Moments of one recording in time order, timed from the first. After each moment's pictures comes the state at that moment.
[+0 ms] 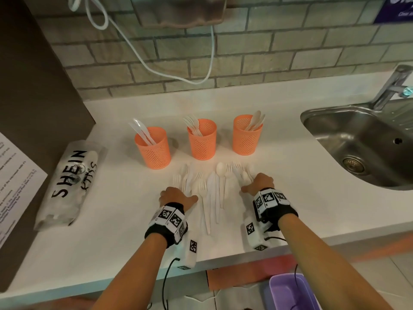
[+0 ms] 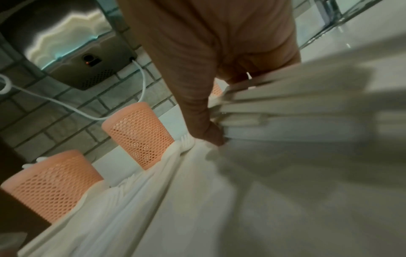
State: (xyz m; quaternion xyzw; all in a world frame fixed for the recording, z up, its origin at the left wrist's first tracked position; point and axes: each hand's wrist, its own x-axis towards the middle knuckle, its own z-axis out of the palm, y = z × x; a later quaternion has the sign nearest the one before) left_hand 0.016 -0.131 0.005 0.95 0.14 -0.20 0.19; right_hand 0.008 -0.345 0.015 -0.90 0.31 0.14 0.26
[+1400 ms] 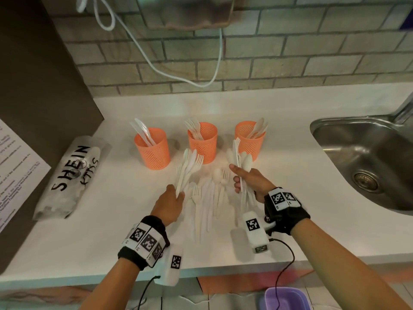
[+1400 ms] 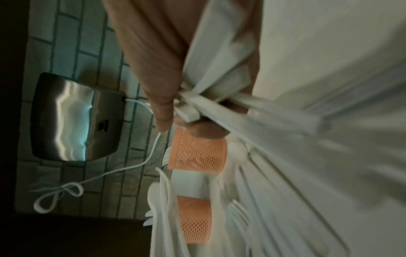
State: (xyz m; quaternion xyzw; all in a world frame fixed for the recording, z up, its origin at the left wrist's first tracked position) left_hand -0.009 -0.134 0.032 0.91 0.07 -0.15 0.38; right_hand 0.023 -0.356 0.045 -0.65 0.16 0.15 0.73
